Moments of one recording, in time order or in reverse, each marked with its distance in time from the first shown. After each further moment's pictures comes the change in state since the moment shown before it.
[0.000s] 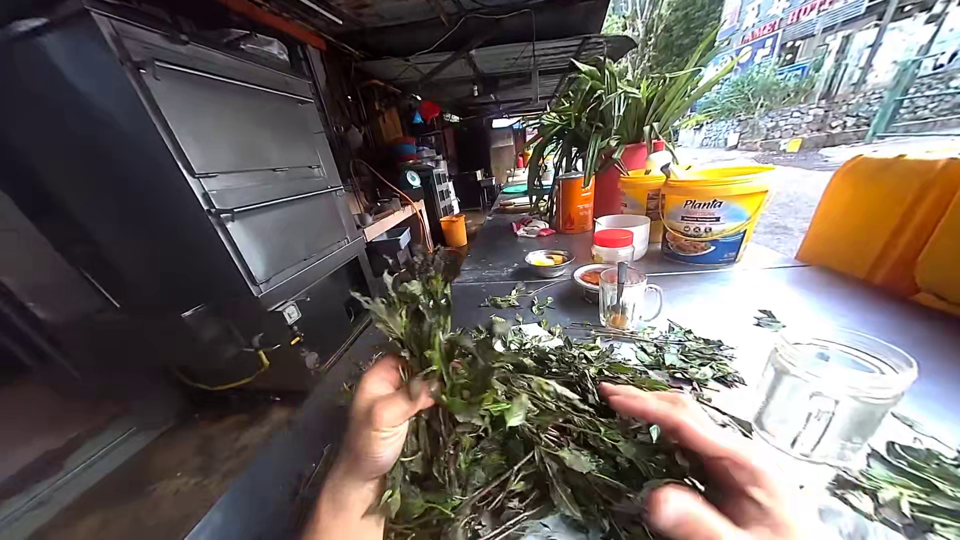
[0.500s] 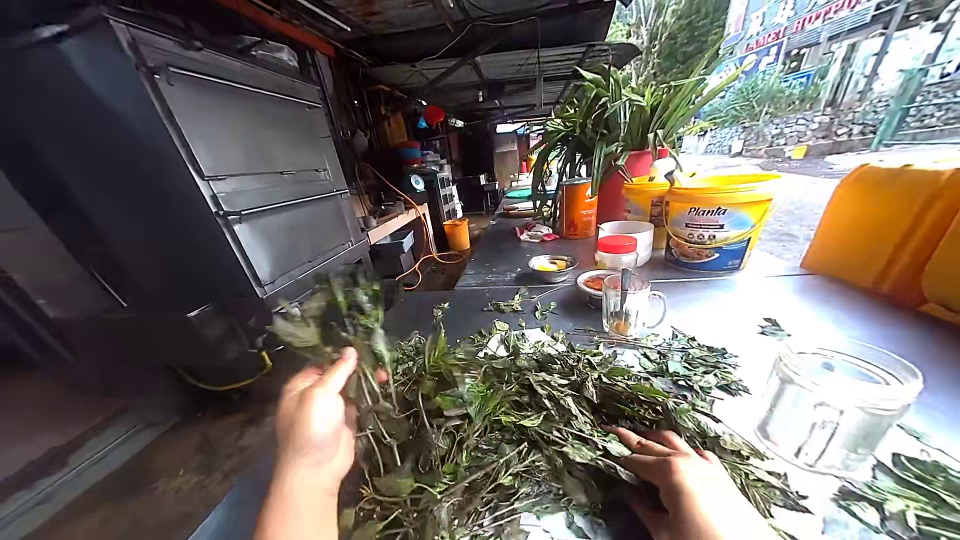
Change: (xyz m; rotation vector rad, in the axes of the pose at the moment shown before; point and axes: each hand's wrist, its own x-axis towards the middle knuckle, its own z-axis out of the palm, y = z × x) left_hand 0.015 0.016 -0.036 0.060 0.528 -0.072; right_hand -0.005 0.012 0.009 -0.626 -0.418 0.430
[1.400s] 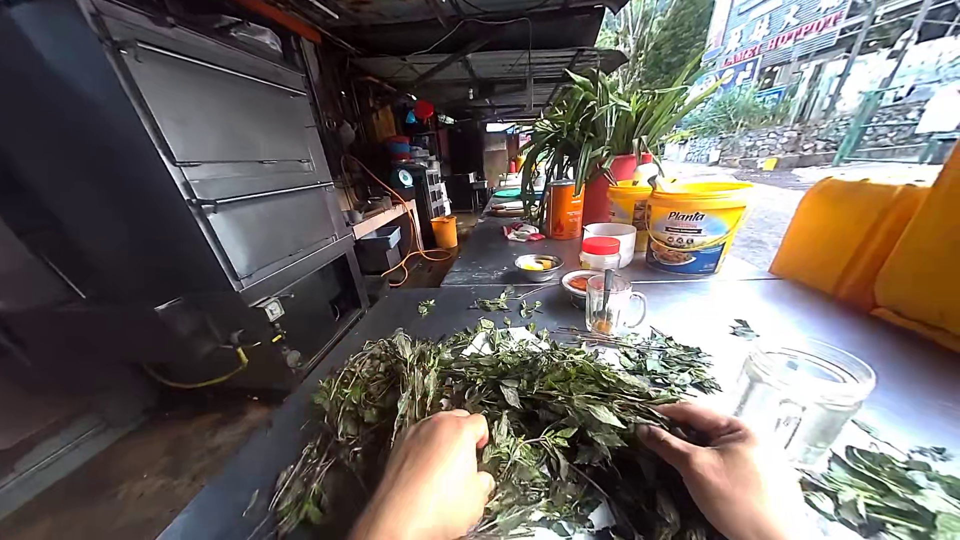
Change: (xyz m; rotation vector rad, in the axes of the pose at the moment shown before) left_hand -0.073 -0.004 0.062 1.459 -1.078 0.063; right_hand 0.005 0.029 -0.014 0.390 0.520 0.362
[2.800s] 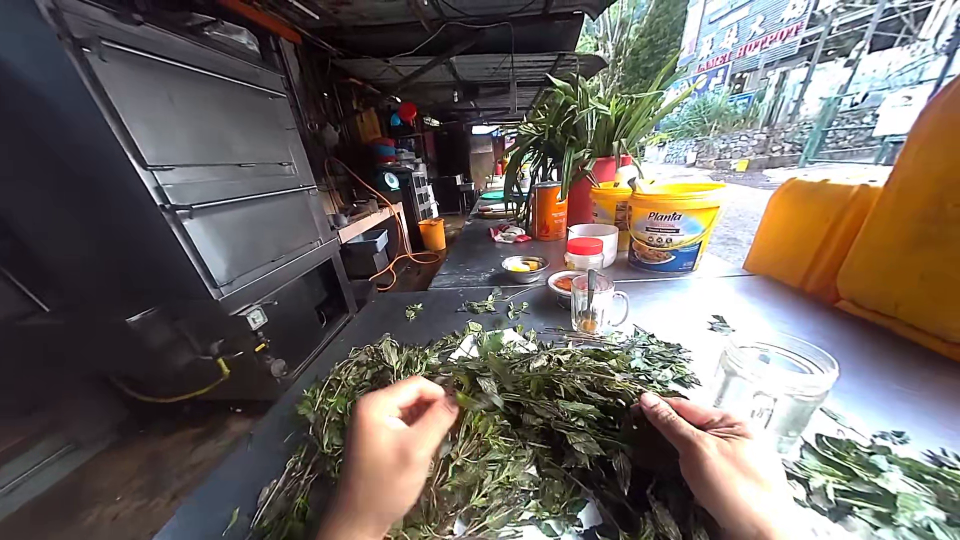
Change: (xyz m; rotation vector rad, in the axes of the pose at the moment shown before) left_hand 0.006 -0.027 0.011 -0.911 0.799 0.366; right_hand 0.003 -0.003 0.001 0.271 0.092 0.024
